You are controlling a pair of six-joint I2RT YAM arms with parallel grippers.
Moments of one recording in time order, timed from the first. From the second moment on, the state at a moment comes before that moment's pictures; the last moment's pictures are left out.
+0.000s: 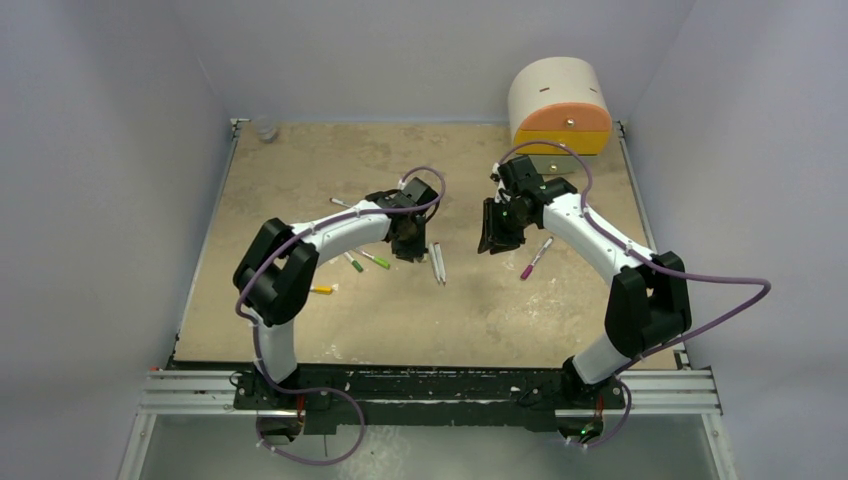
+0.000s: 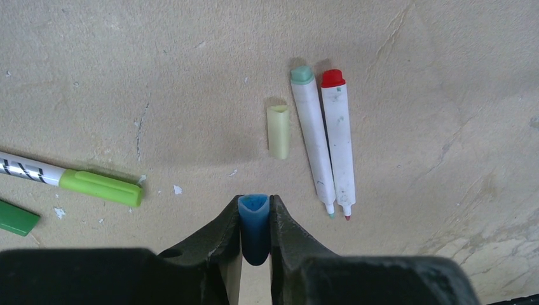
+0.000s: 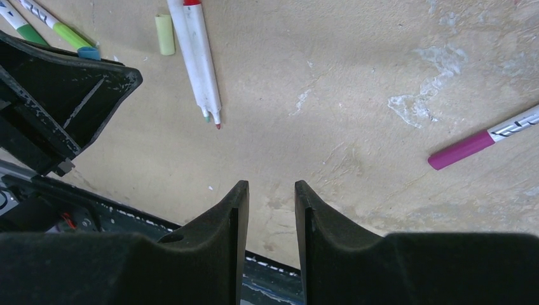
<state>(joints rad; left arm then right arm) -0.70 1.89 1.36 -0.64 -0.07 -0.67 0.40 1.58 1.24 -0.82 -0.18 0.41</state>
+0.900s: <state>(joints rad) -0.70 1.92 1.48 -0.75 -0.09 -0.64 0.35 1.59 1.23 -0.82 -0.19 0.39</state>
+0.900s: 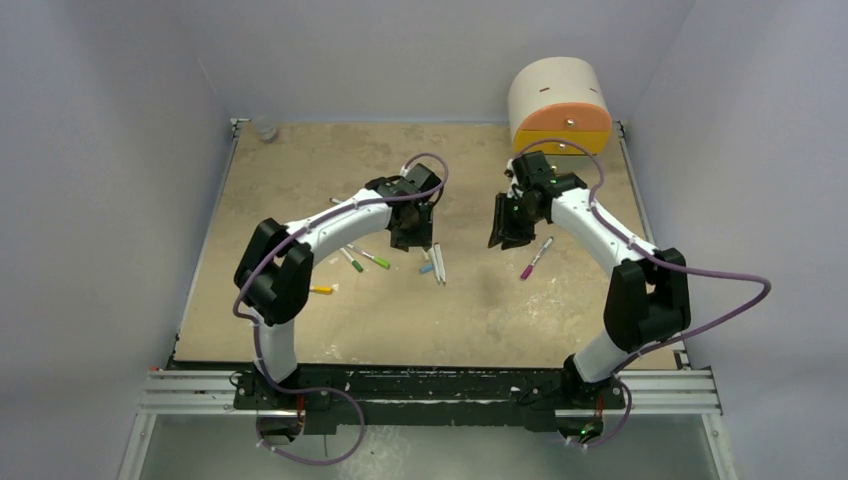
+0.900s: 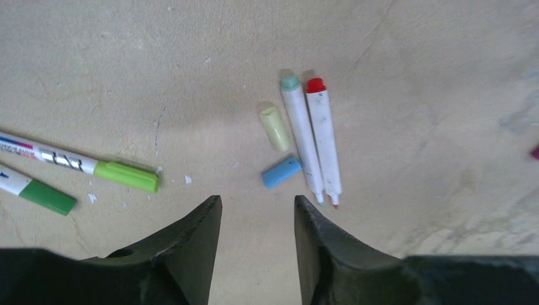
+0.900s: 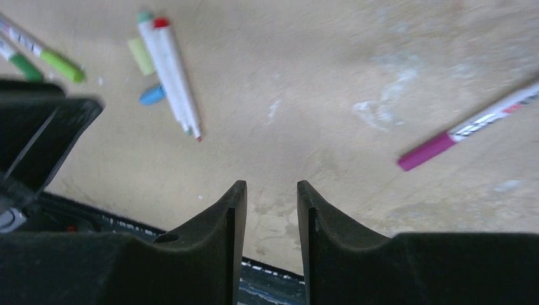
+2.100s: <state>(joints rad) -0.70 1.53 1.51 -0.95 -0.11 -0.65 0.17 2.19 1.84 -0.82 0.04 0.26</state>
